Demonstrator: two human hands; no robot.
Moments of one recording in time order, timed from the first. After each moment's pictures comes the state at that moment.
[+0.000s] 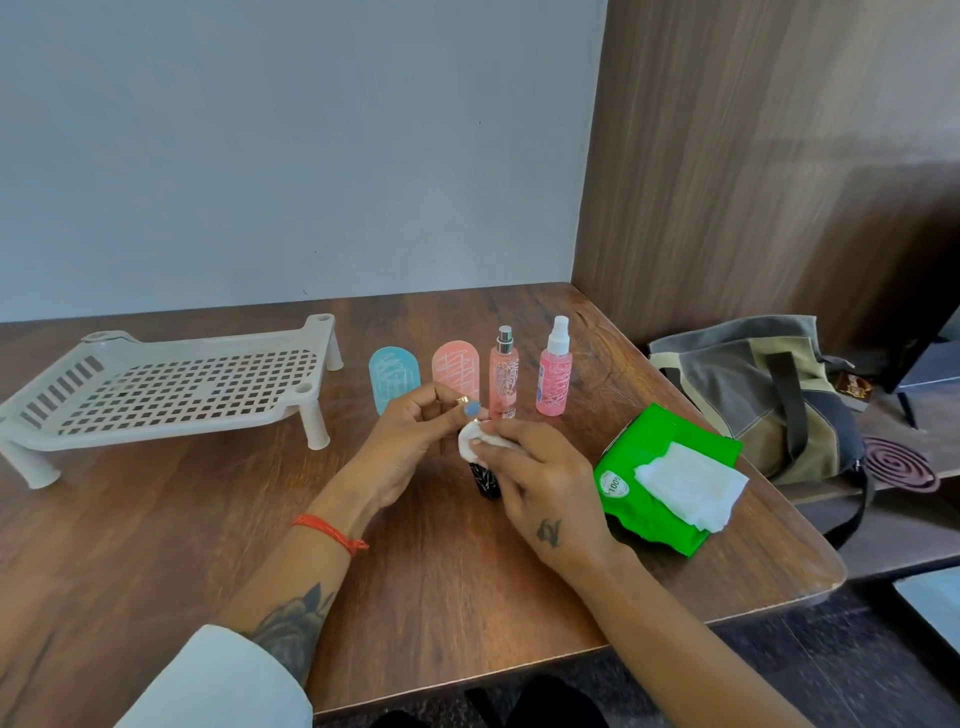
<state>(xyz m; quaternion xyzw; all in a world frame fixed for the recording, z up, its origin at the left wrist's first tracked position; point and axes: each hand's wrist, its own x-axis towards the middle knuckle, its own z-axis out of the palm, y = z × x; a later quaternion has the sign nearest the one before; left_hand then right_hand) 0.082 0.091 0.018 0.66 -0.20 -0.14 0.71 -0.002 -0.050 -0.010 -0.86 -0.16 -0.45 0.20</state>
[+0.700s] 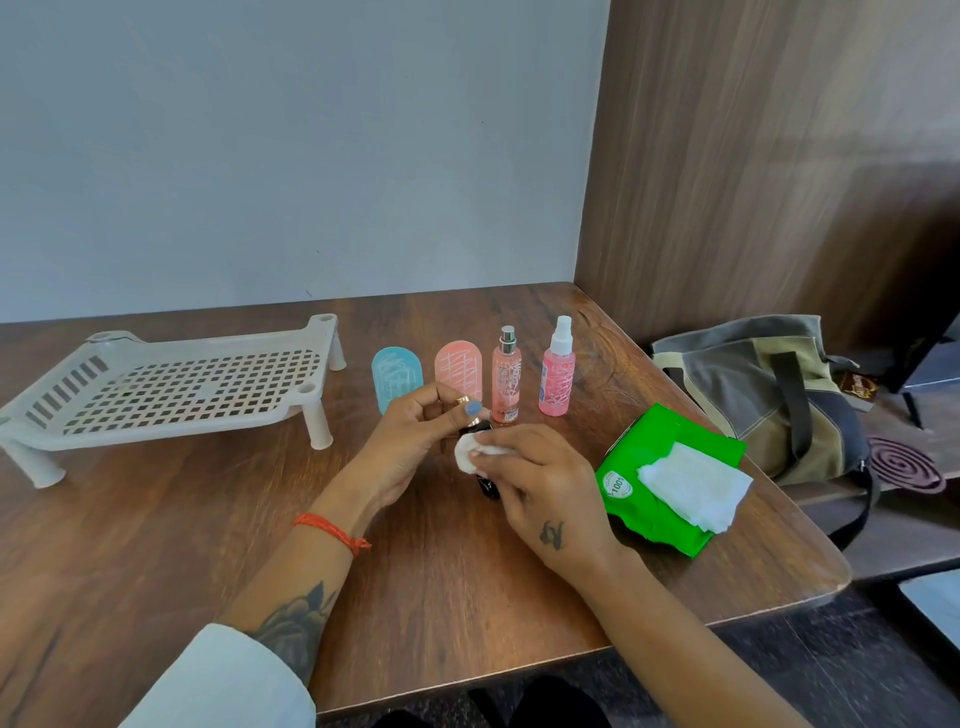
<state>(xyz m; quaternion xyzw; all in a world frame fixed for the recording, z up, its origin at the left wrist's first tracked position) 0.083 0.091 0.018 0.65 -0.20 -0.14 0.72 -0.001 -0.052 -0.012 -0.86 -0.18 -0.43 0.21</state>
